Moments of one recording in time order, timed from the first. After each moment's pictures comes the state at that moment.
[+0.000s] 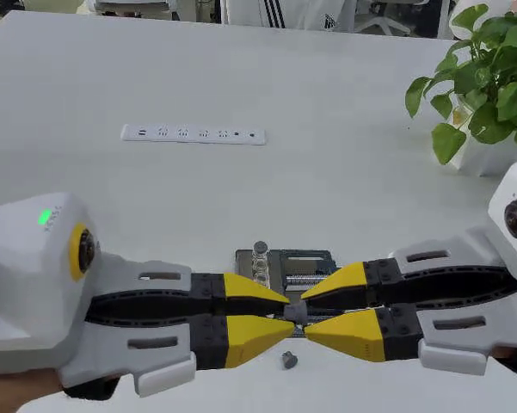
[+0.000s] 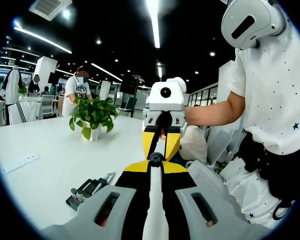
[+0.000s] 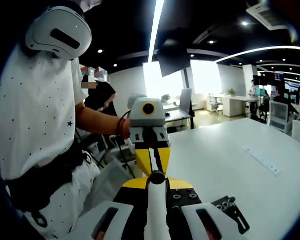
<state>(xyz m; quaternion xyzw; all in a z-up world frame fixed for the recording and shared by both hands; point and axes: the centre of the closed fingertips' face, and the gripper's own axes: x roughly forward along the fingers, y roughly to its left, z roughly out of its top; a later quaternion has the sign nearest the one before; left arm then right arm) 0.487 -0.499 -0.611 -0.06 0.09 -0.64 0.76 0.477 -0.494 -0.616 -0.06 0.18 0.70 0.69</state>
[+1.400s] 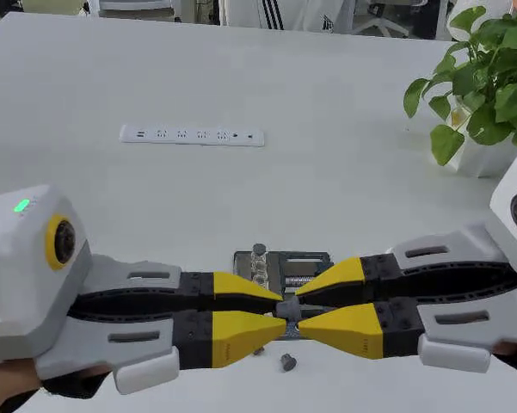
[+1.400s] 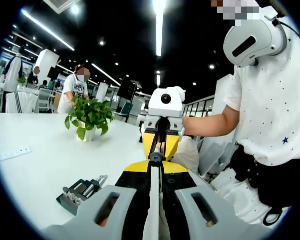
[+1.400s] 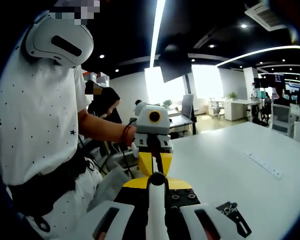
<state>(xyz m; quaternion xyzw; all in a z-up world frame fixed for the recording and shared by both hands) 0.487 -0.495 -0.599 -0.12 0.09 -0.66 0.74 0.479 -0.491 -0.603 -0.04 0.16 0.71 0.68</state>
